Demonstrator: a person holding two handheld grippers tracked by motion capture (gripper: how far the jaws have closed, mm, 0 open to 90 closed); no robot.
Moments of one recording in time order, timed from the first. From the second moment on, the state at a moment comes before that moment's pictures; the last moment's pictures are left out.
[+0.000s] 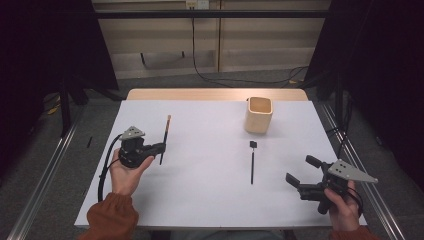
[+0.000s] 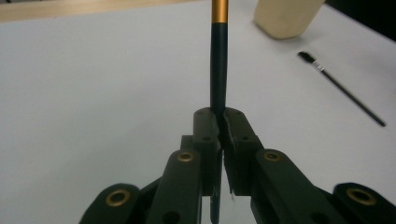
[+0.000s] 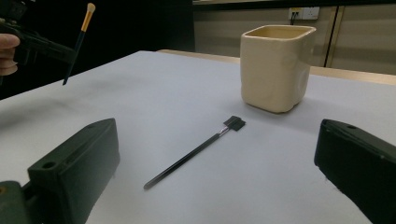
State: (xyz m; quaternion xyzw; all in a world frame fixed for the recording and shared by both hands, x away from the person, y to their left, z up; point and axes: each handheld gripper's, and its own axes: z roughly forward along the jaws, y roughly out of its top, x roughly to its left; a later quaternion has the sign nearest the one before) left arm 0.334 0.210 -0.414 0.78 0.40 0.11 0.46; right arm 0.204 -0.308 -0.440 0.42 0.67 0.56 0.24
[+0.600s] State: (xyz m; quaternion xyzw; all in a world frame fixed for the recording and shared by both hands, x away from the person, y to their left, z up) left arm 0.312 0.219 -0.415 0.75 0.37 0.16 0.53; right arm 0.203 -0.308 -0.440 0.42 0.66 0.57 0.24
